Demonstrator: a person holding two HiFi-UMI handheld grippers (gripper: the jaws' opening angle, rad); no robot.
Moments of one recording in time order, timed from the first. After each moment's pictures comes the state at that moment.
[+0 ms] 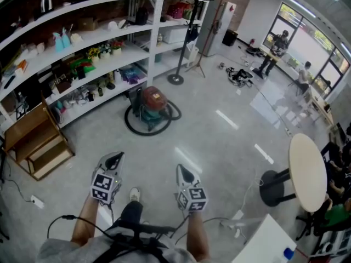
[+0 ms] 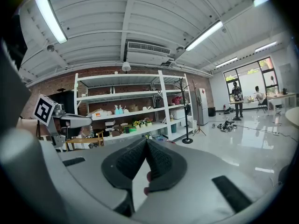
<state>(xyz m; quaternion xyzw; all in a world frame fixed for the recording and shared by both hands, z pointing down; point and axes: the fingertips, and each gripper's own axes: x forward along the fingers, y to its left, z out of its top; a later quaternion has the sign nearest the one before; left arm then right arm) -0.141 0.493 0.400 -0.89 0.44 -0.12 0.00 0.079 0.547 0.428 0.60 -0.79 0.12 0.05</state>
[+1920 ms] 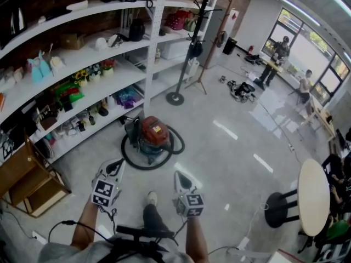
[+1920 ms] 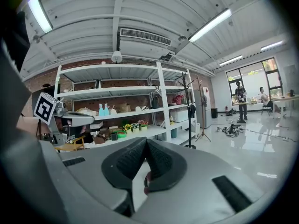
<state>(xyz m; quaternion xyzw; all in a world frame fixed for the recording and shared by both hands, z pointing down) -0.147 0.127 0.395 -0.90 0.42 -0.13 0.02 0.058 0.188 0.421 0.61 -0.78 0.12 0.05</state>
